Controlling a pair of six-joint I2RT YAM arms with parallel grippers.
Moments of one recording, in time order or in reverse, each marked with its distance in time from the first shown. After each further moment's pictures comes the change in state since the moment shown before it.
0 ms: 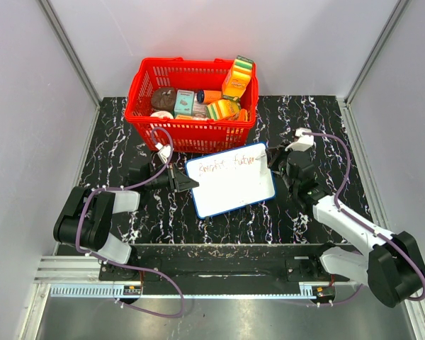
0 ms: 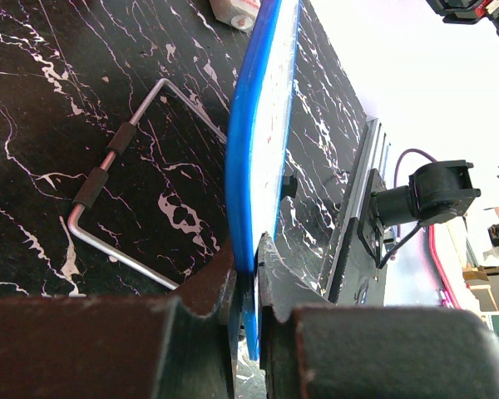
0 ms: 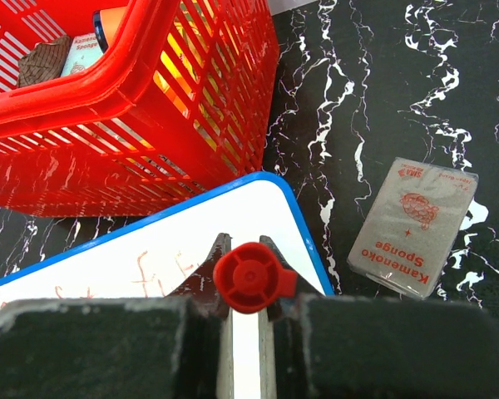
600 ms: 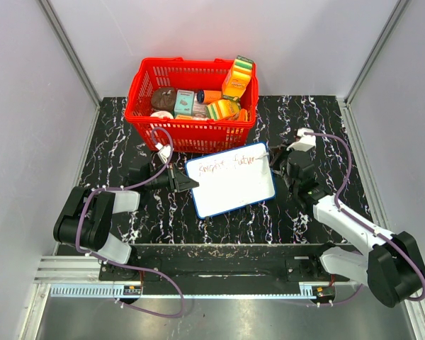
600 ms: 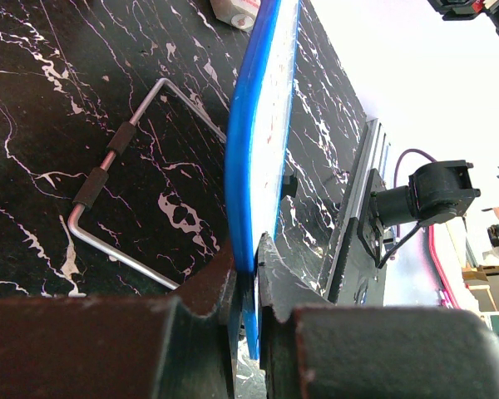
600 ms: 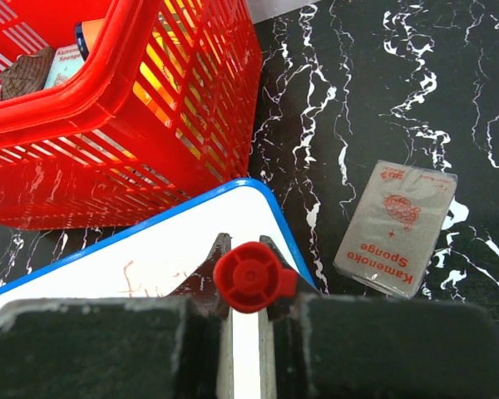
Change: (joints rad) left arm 0.000 0.000 0.000 -0.003 0.000 0.000; right arm -0.006 0.002 0.000 -0.002 0.032 0.000
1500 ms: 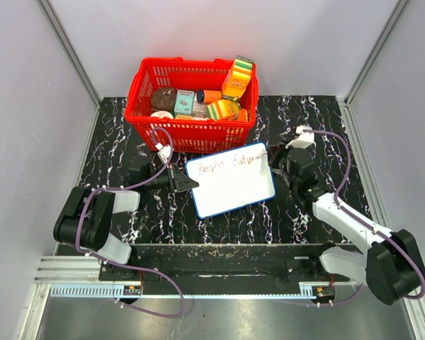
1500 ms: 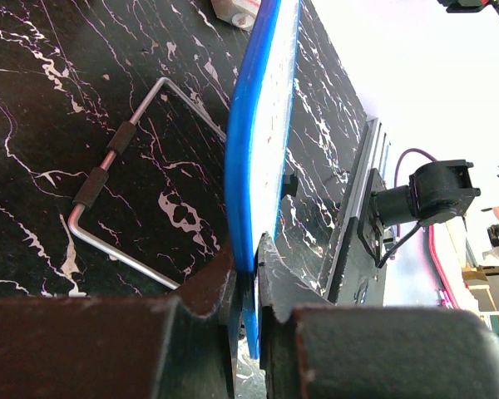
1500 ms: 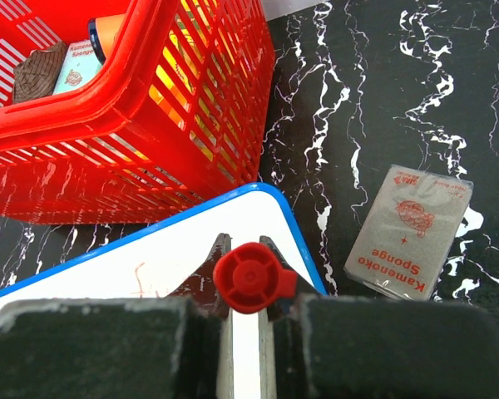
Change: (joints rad) left arm 0.000 0.000 0.000 -0.003 0.000 0.002; right arm -0.011 0.019 0.027 -0.006 -0.033 -0.003
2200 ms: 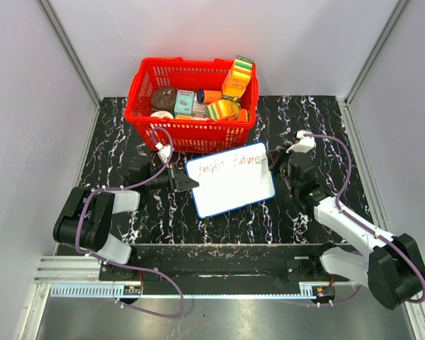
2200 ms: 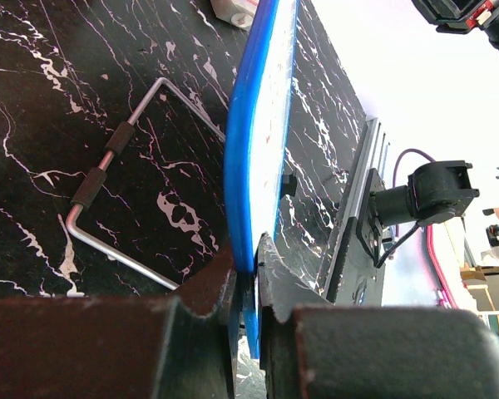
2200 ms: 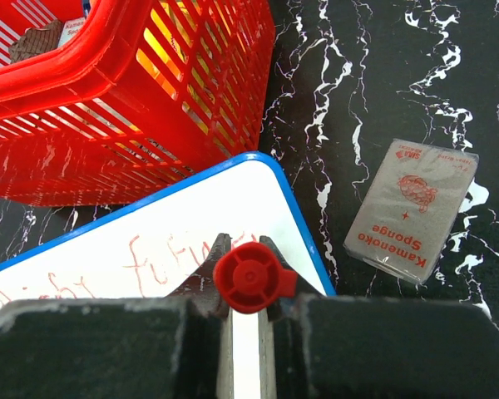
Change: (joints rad) left arm -0.001 -0.005 0.005 -0.015 0.000 0.000; right arm 0.000 -0.034 -0.047 -0.016 -0.030 0.026
